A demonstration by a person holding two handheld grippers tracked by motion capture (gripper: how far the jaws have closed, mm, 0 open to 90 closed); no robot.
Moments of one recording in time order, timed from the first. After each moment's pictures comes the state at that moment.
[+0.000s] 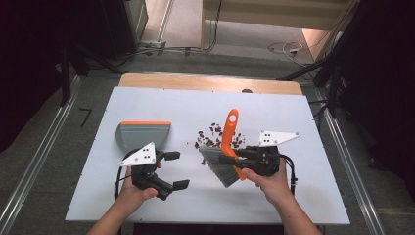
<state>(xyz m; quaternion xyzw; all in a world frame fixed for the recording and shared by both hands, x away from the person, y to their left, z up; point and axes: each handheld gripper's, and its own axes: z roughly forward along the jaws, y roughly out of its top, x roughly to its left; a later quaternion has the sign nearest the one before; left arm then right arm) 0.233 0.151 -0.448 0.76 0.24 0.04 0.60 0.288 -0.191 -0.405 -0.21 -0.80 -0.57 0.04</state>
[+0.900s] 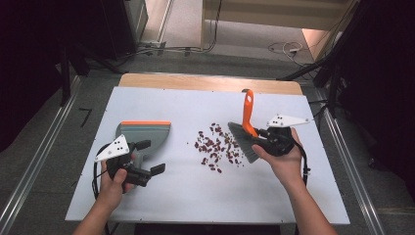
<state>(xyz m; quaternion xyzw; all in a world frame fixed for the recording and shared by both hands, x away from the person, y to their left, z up) 0.241 0.207 -0.453 0.73 0.33 0.13 0.59 0.333 -0.218 -0.396 -0.33 -0.82 -0.46 -0.14</state>
